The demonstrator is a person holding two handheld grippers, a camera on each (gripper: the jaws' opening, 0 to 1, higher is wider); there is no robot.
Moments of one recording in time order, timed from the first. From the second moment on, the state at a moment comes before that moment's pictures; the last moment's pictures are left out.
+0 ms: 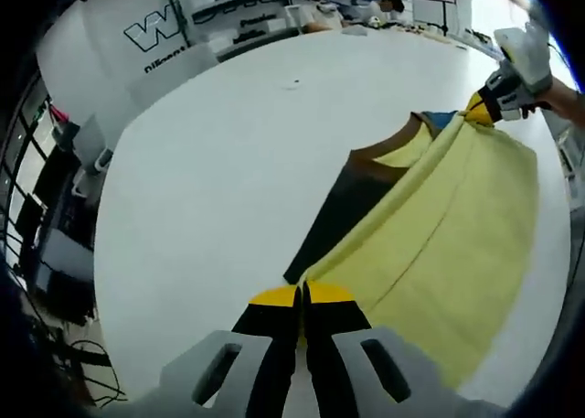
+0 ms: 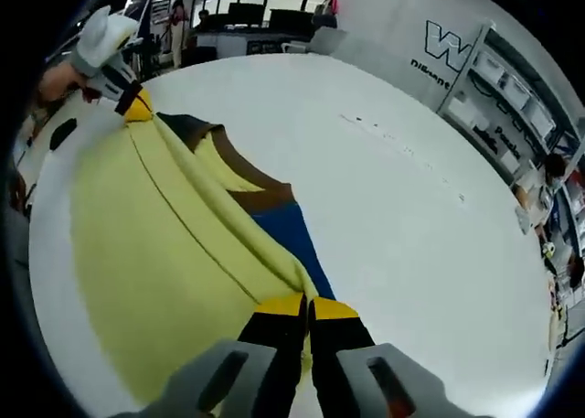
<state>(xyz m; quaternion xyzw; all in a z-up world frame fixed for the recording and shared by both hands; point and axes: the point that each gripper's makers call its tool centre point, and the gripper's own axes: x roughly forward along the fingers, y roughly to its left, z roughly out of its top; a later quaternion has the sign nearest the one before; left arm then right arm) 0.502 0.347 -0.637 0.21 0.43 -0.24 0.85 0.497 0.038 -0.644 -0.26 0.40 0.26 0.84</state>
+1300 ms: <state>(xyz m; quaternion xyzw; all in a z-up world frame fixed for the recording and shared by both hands) 0.412 0.345 -0.640 0.21 0.46 -0.27 0.82 0.403 0.037 -0.647 -0.25 0.41 0.36 0.80</state>
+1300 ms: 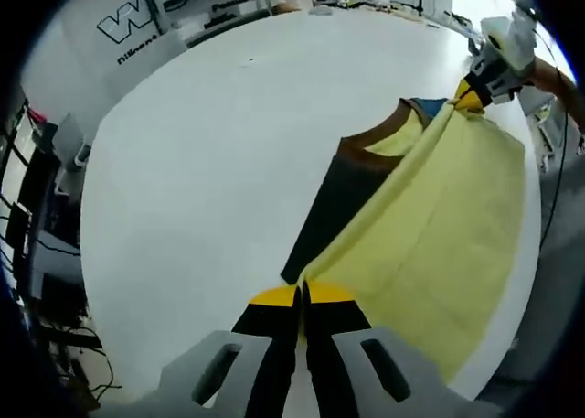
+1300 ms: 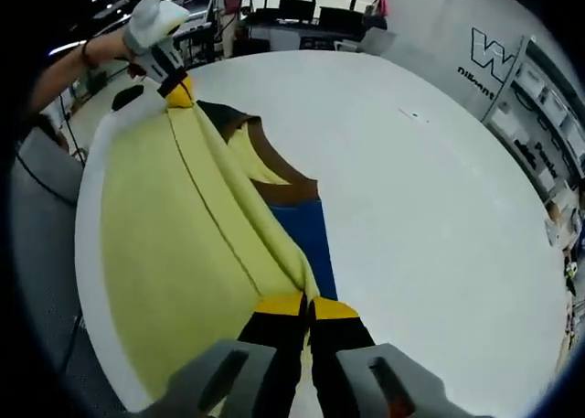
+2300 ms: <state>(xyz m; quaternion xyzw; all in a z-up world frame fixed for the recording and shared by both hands) 0.376 0.344 -0.617 0.40 0.31 -0.41 0.76 0.396 0.038 -0.617 -0.42 0.26 0.41 0.77</state>
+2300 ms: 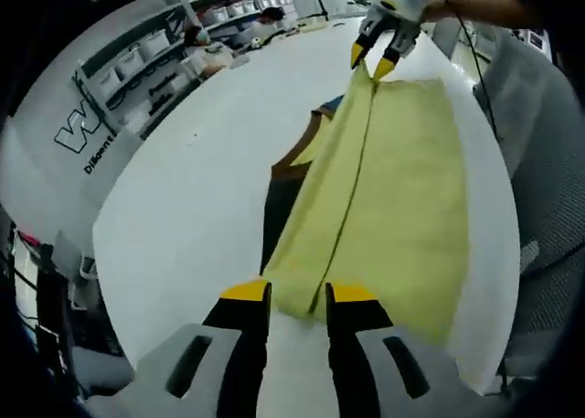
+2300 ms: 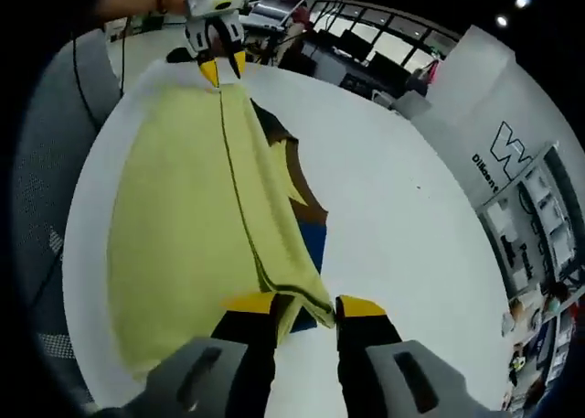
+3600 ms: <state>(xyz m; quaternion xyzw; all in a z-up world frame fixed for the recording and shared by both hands) 0.426 0.355 -0.605 0.30 0.35 -0.36 0.81 0.418 0.023 -0.621 -0.21 0.33 0.33 0.86</state>
